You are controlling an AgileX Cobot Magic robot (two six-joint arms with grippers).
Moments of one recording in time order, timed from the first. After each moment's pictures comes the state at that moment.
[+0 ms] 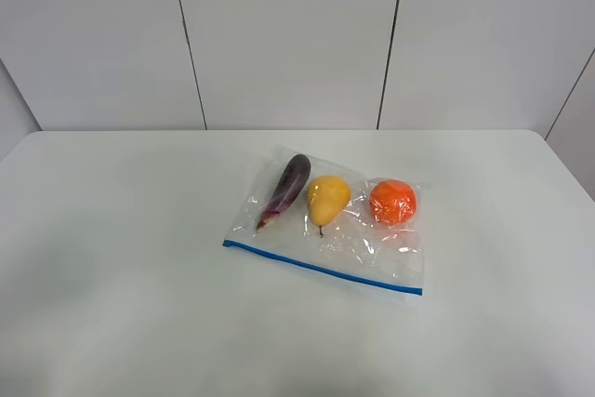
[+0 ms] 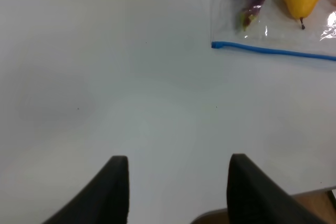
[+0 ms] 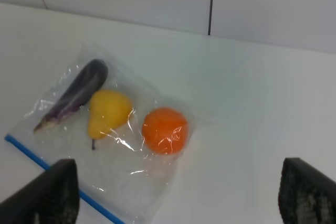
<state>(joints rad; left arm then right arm) 0.02 -0.01 -0.56 -0.21 1.18 0.16 0.05 0.70 -1.06 0.21 0.97 -0.24</state>
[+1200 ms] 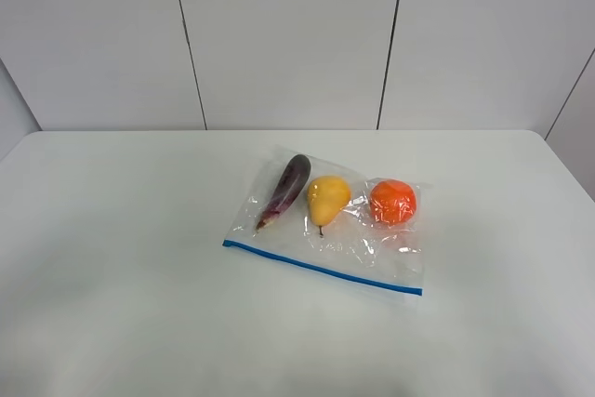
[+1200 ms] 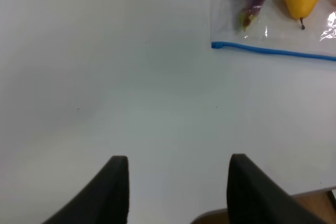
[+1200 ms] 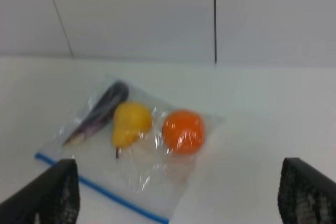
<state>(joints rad) 0.02 -0.01 -0.56 -0.21 1.18 0.16 0.05 0.01 -0.66 0.20 0.94 -0.12</state>
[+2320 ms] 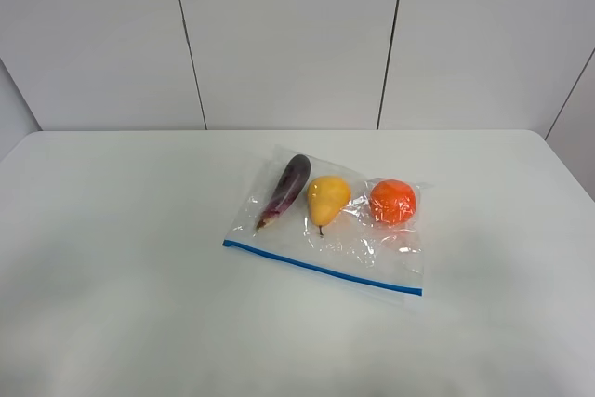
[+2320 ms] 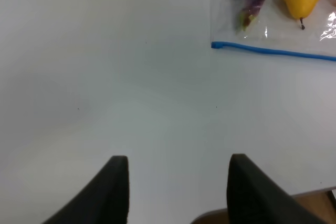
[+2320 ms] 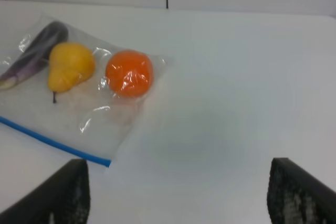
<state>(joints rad) 0.02 -0.01 -0.56 -0.21 1.18 0.16 0.06 -0.01 -0.50 0.05 1.00 -0.09</state>
